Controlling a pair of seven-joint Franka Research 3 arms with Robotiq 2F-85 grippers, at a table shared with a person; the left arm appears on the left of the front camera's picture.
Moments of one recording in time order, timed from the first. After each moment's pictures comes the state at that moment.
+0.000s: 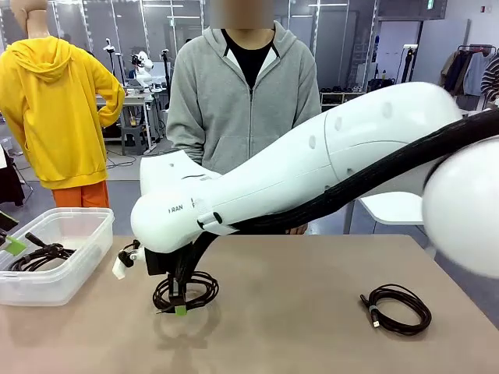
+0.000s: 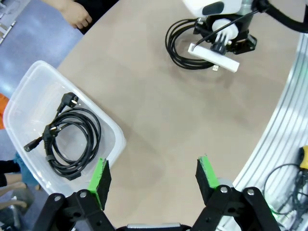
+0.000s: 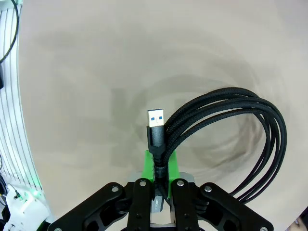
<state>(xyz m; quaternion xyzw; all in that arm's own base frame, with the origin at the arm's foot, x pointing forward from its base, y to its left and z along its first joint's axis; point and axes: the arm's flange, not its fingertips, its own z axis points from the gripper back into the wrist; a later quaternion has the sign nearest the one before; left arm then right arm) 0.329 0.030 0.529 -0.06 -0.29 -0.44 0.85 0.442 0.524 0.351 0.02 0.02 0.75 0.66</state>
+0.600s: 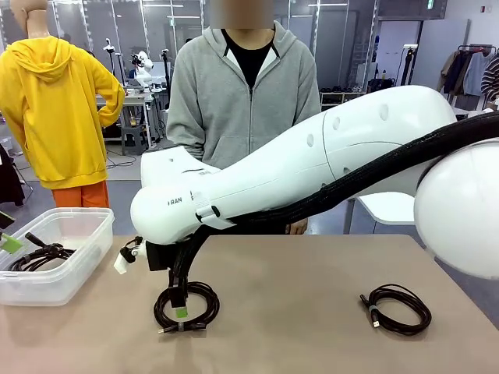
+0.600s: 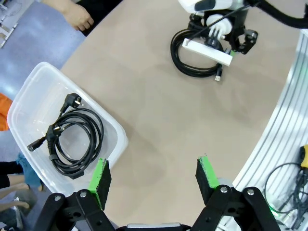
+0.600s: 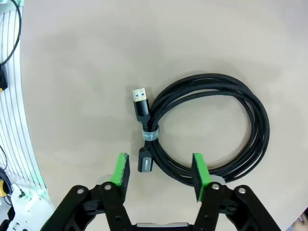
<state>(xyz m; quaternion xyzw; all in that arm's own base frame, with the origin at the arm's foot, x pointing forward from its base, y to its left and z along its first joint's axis) 0.322 0.033 0.536 -0.06 -0.30 -0.44 0.84 0.451 0.520 0.358 0.03 0.03 0.74 0.67</state>
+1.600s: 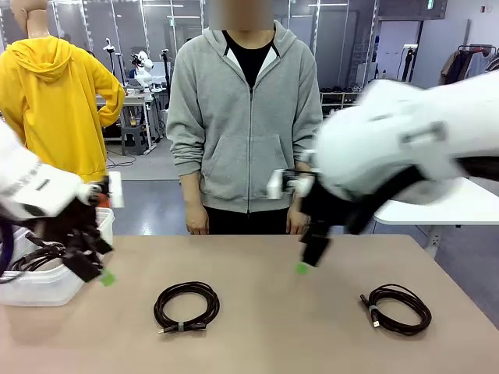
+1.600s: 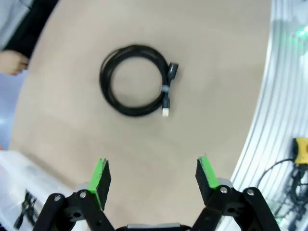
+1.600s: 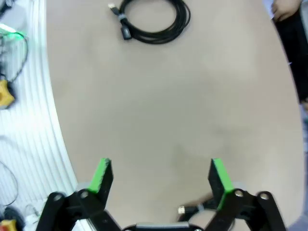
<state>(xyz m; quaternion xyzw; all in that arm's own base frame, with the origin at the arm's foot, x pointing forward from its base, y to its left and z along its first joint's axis) 0.346 -0.152 0.482 -0.06 -0.22 -0.57 0.79 0.383 0.181 0.477 0.11 -0.19 0.58 0.78</state>
